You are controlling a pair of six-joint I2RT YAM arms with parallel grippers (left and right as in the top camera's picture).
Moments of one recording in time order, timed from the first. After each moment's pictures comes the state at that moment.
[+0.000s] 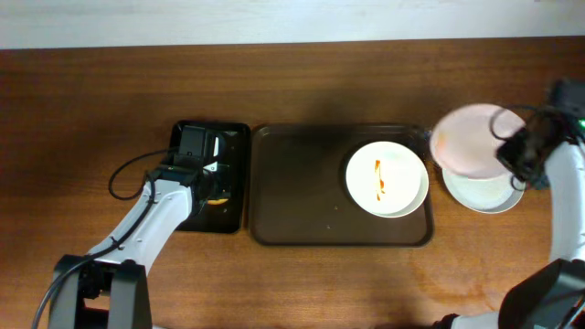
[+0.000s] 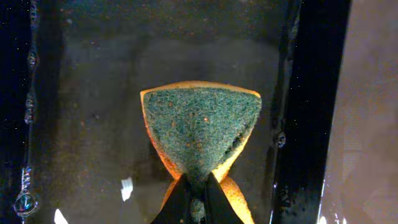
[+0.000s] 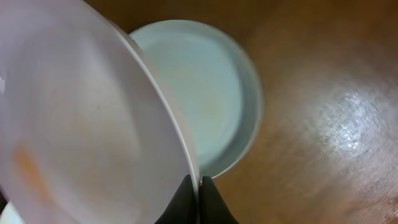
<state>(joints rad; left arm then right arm) -0.18 1.61 0.95 -0.51 -0.05 -0.20 -0.41 1.62 1.40 -1.03 0.12 0.50</state>
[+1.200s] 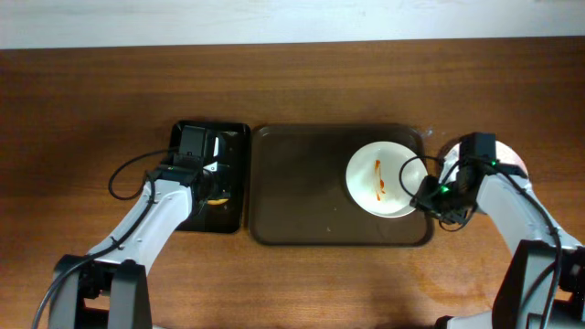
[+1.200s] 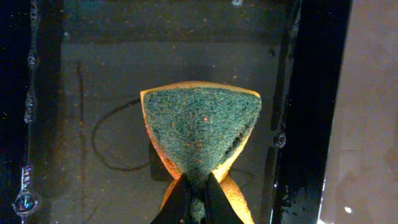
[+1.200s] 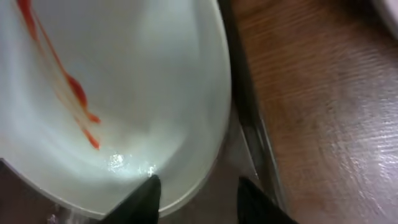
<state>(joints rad) -0.18 1.61 0.95 -0.52 -0.05 -0.20 -0.17 1.62 0.91 -0.72 -0.28 0.26</state>
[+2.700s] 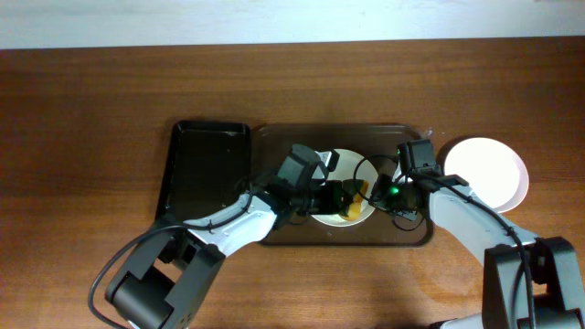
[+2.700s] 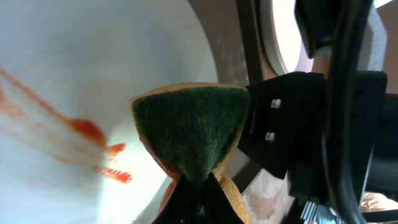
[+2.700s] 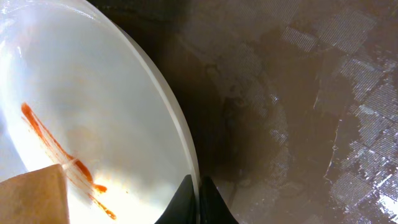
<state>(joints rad) -0.67 1.84 0.95 0.10 0.53 -0.70 0.14 1.62 0.80 -0.41 -0.24 0.55</state>
